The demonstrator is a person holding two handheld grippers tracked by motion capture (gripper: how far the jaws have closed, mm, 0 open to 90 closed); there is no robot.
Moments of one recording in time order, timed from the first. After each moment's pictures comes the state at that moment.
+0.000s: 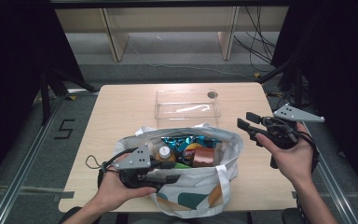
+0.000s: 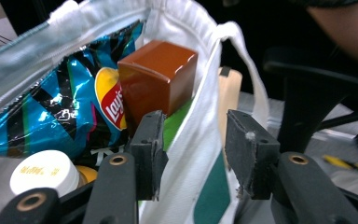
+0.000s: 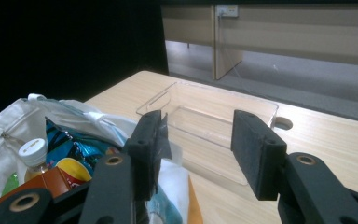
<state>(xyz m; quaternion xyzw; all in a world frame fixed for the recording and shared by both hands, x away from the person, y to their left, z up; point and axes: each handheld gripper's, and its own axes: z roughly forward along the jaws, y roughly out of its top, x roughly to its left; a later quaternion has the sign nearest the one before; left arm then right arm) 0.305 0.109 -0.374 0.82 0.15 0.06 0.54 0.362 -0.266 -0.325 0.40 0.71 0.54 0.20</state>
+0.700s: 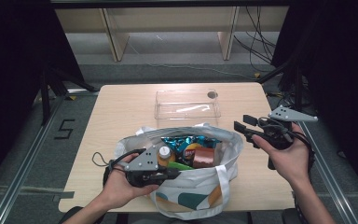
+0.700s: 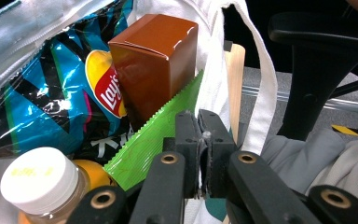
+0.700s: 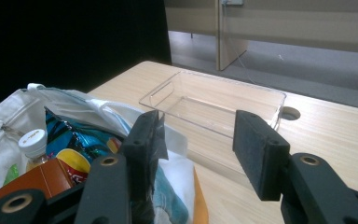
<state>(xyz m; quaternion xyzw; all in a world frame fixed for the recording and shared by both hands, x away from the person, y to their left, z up) 0.309 0.104 -0.378 0.85 0.13 0.06 0.50 0.365 -0.261 -0.332 0.41 0.72 0.53 0.18</state>
